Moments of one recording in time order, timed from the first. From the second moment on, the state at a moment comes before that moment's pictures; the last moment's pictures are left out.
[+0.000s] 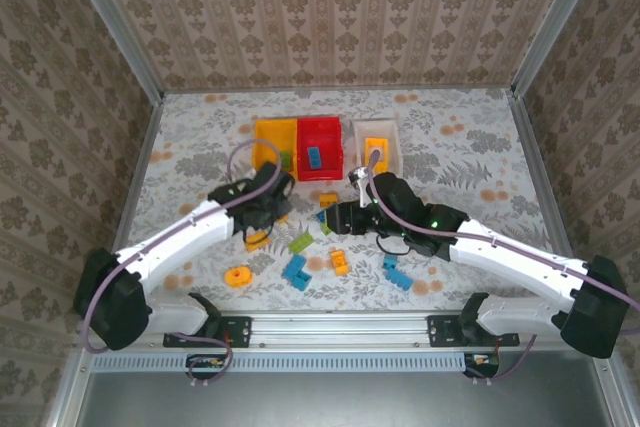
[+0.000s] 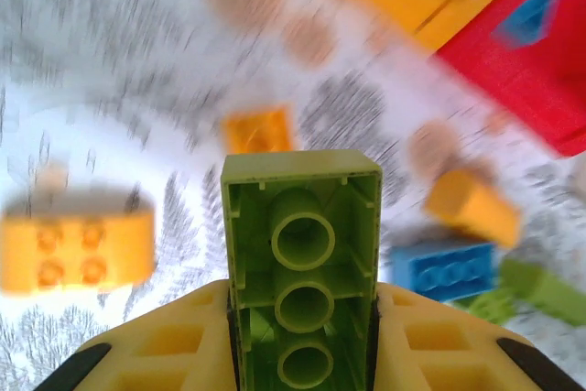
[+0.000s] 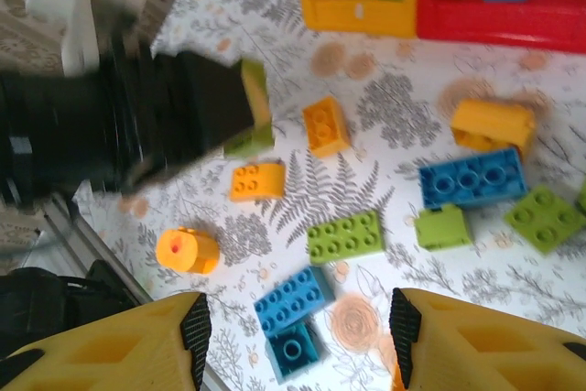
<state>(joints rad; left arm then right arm) -0.70 1.29 0.97 -0.73 -0.21 -1.15 0.89 1.17 0.89 -0.30 -0.04 0.62</state>
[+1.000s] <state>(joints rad) -0.43 2.03 1.67 -0.90 -0.09 -0.48 0.93 1.36 1.04 -0.25 0.04 0.58</state>
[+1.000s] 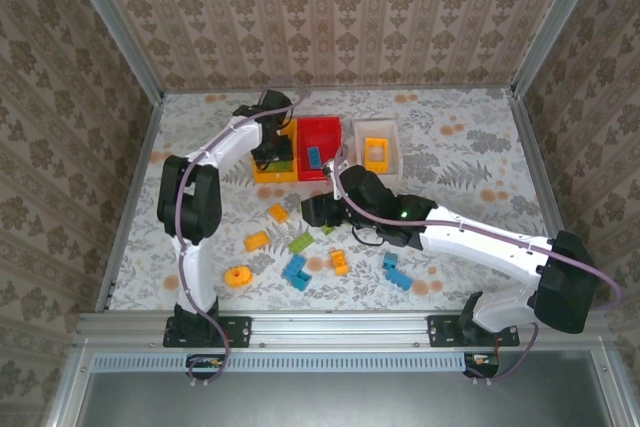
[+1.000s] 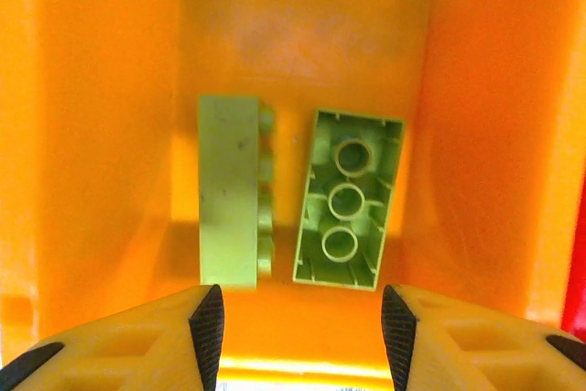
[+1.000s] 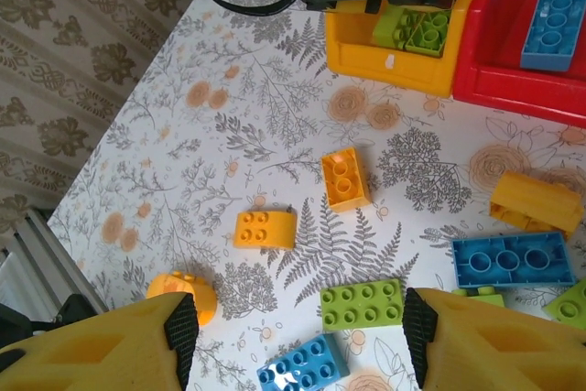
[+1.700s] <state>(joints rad) -0.52 0.76 1.08 -1.12 -0.25 -0.93 1.24 1.93 1.38 -0.48 -0.14 0.02</state>
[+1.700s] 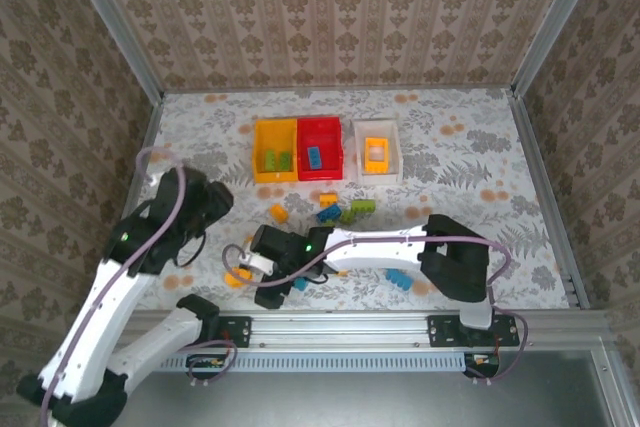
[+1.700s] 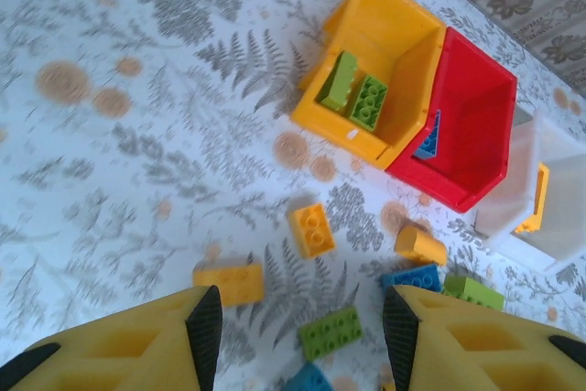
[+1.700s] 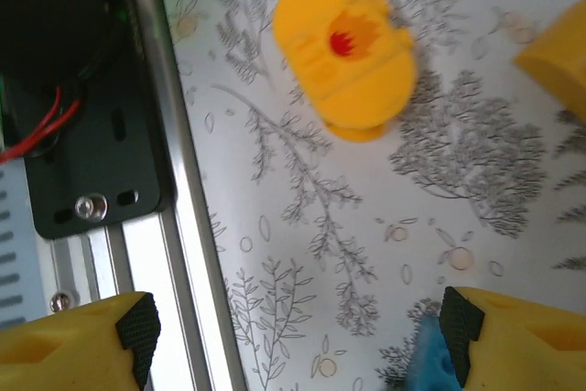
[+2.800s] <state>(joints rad) -0.52 0.49 1.11 -1.53 -0.36 -1.15 1.21 2.37 1.91 -0.61 -0.12 -0.08</state>
